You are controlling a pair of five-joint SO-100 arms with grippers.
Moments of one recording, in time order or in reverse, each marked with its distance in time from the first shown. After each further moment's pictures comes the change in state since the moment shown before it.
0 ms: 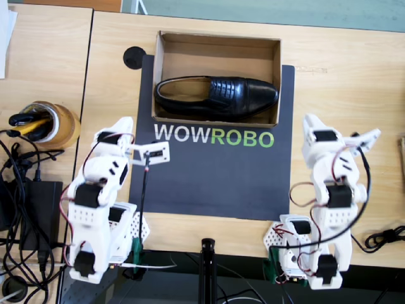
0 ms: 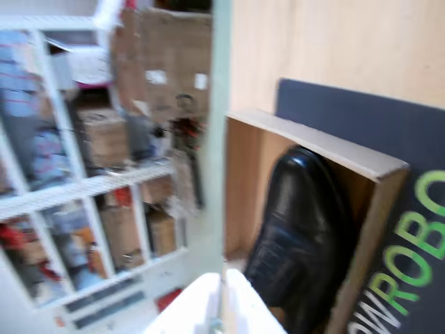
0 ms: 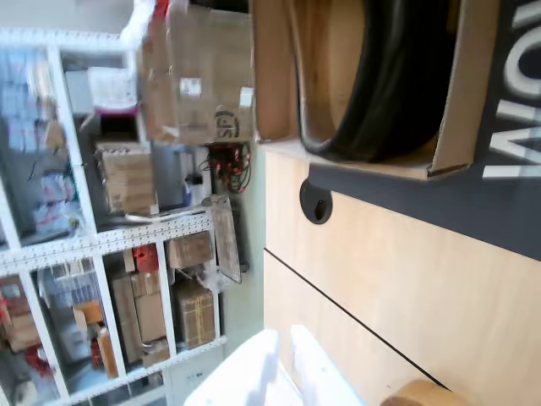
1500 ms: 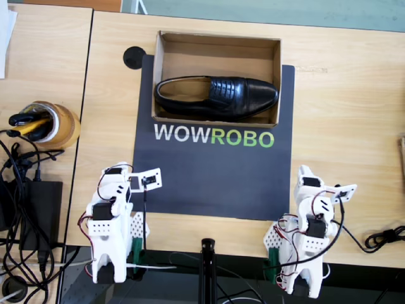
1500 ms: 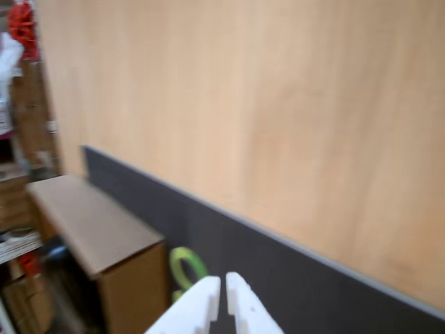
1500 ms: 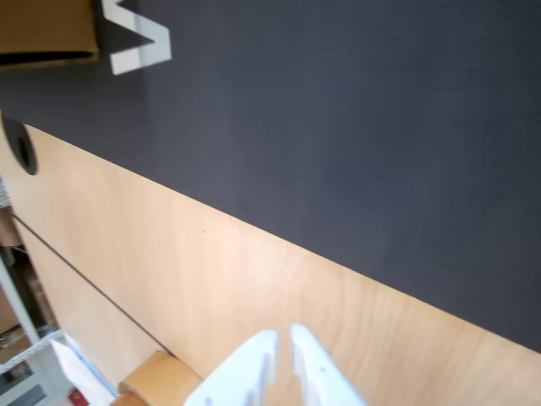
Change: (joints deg) arm 0 -11.2 42.3 62.1 5.2 4.7; arm 1 8.9 56.5 78.6 -3.1 -4.0
